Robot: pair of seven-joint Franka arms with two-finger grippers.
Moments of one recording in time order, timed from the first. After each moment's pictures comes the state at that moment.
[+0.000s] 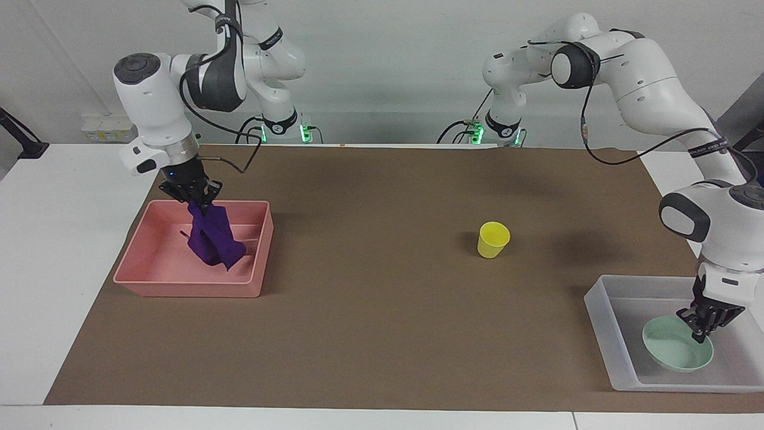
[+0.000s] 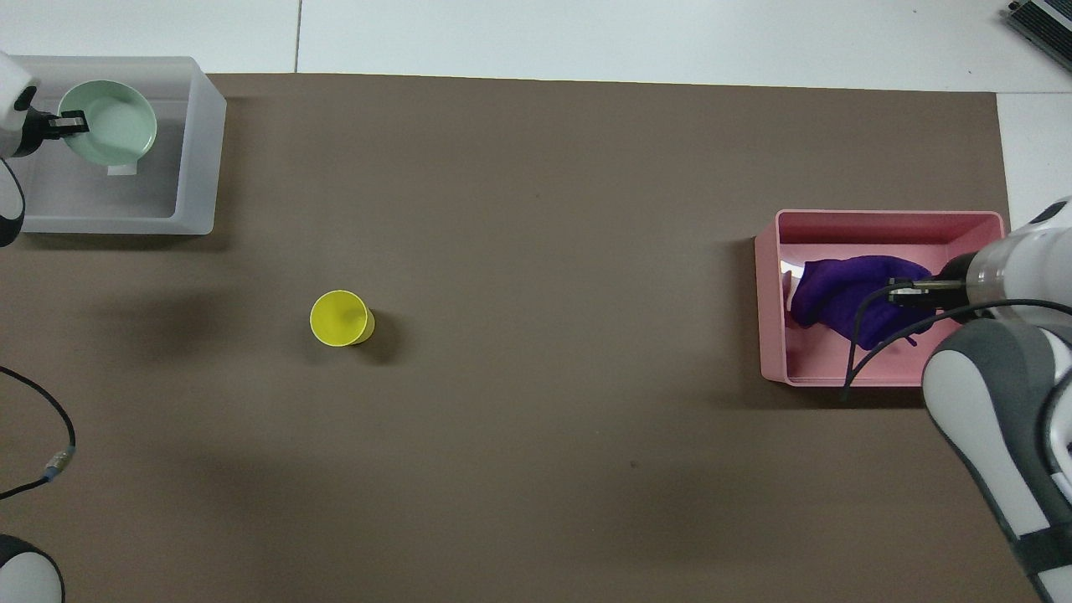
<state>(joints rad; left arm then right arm) 0.16 0.69 0.07 -1.37 0.01 2.50 0.10 -0.02 -0.04 -0.07 -2.11 -0.07 2.17 0.02</state>
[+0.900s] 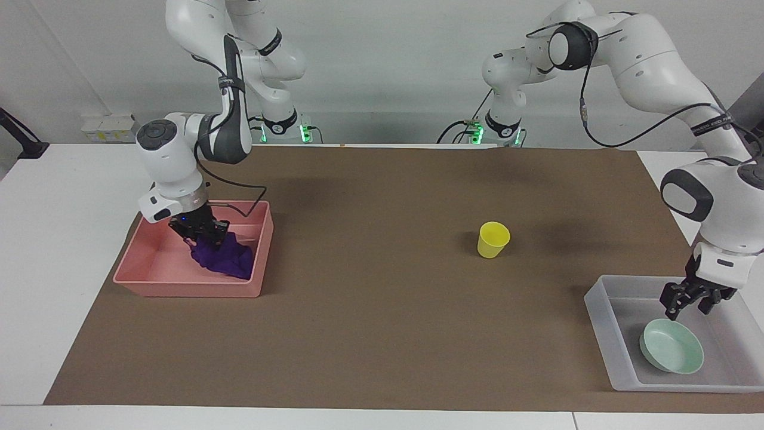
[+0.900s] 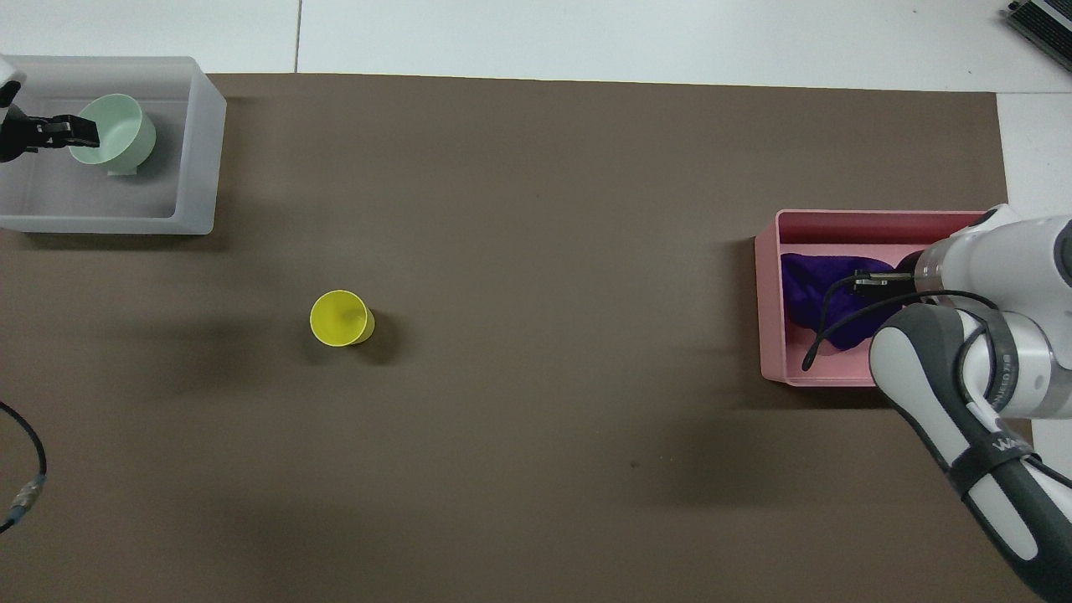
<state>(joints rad) 0.11 0.50 0.06 -1.43 0.01 2.26 0.10 -0.04 0.11 -0.06 -2.10 -0.07 2.32 0.04</state>
